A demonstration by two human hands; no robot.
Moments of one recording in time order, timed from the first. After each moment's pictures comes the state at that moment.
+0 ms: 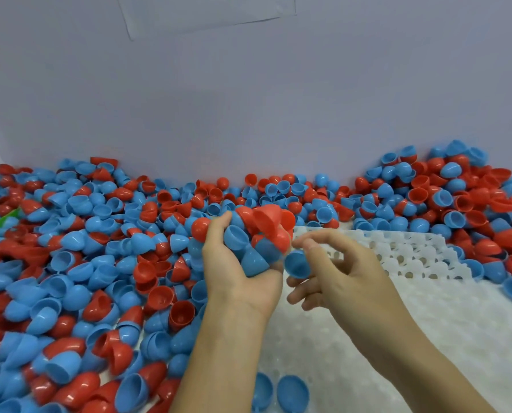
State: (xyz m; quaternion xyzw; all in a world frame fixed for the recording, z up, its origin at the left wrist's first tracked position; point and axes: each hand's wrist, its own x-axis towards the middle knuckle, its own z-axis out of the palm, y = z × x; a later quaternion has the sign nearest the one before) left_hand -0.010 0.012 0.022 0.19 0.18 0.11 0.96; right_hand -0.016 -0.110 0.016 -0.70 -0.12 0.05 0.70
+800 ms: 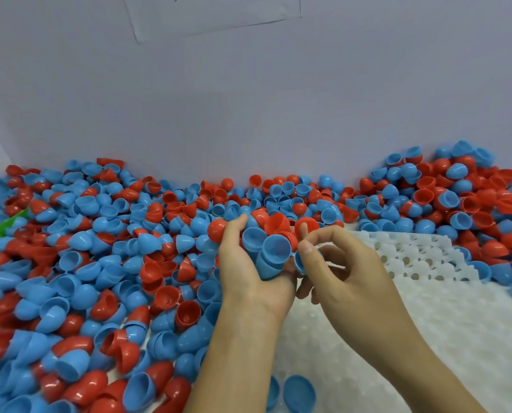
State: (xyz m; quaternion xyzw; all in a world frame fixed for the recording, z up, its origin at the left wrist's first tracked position) left_hand -0.008 0.007 0.020 0.19 0.19 0.07 0.96; right_hand -0.019 -0.106 0.015 -0.74 -0.18 -0.03 0.65
